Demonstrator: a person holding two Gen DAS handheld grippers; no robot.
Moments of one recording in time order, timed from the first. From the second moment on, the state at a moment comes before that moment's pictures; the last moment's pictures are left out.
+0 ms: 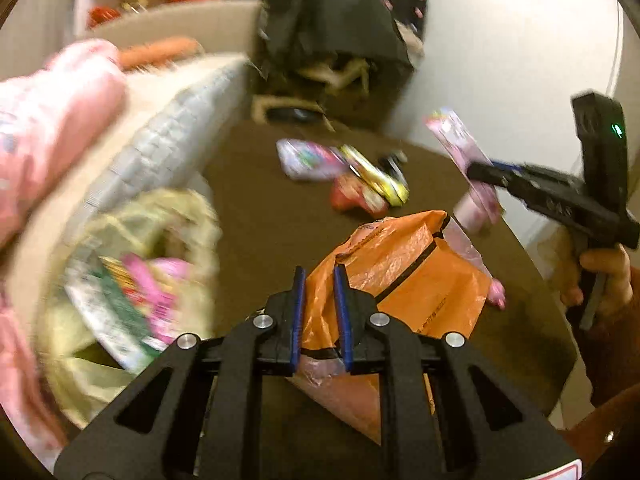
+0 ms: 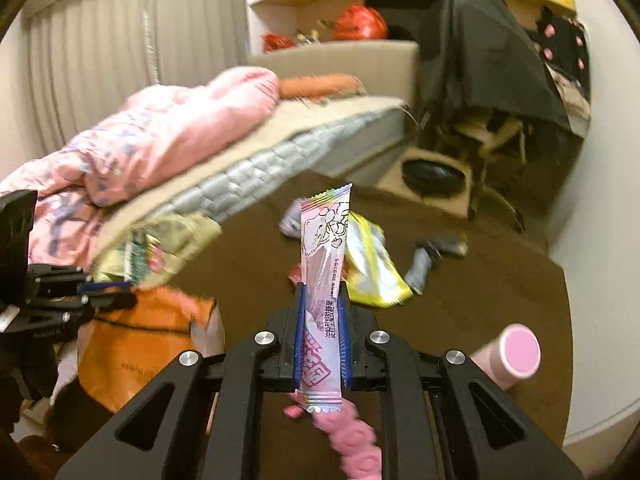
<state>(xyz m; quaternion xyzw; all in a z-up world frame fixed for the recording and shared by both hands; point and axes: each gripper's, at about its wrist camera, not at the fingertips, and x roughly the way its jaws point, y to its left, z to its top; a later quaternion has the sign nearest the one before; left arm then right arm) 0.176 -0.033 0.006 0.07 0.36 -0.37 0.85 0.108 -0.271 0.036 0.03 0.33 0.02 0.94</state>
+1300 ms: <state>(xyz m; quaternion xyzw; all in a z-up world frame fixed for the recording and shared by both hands) 0.279 0.131 -0.031 -0.06 0.35 -0.13 0.93 0.281 -0.064 -0.012 0.01 0.39 0.26 0.88</state>
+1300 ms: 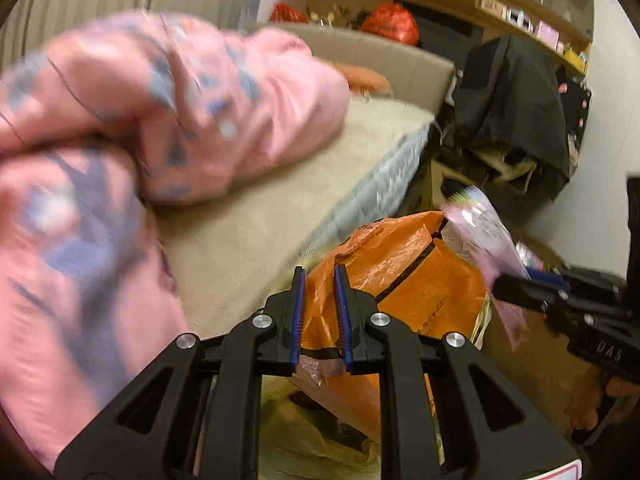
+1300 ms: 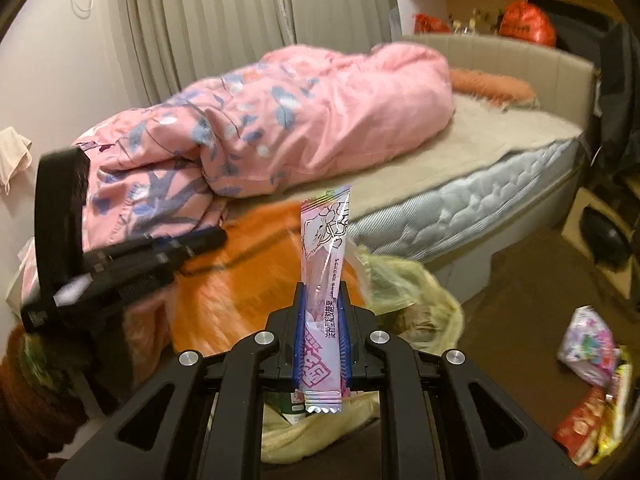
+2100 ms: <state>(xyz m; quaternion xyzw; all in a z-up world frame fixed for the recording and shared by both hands) 0.293 0.098 -0.108 -0.01 0.44 -0.14 0.89 0.320 -0.047 -0.099 -0.08 0.52 0.26 0.81</state>
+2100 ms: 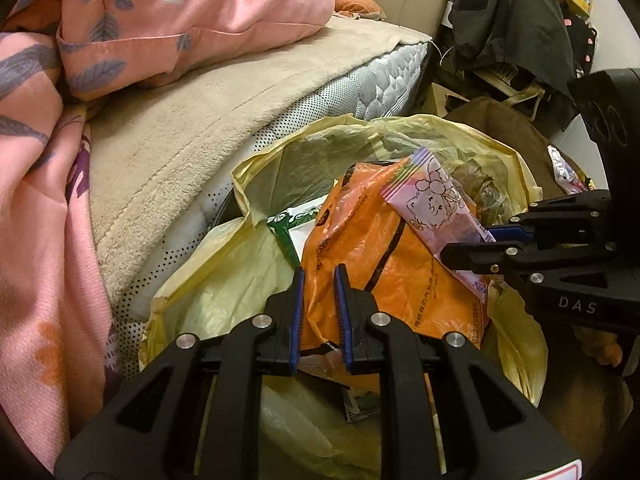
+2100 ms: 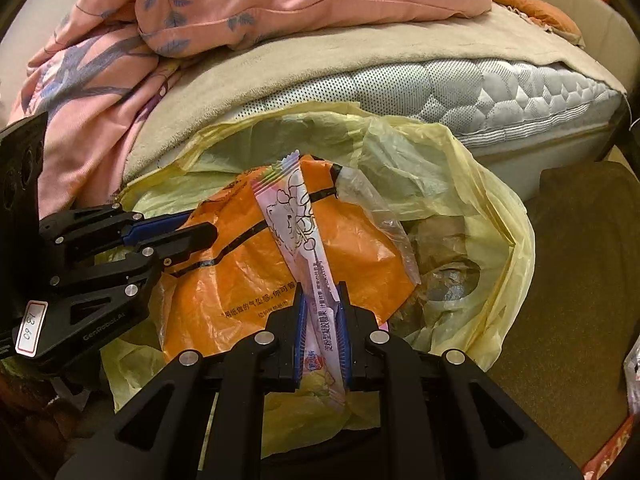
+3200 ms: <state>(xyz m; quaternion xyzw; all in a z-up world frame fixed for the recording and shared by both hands) 0.252 -0.017 -0.018 -0.02 0.34 -0.30 0.89 0.198 -0.244 -0.001 -0.01 0.37 0.06 0.93</state>
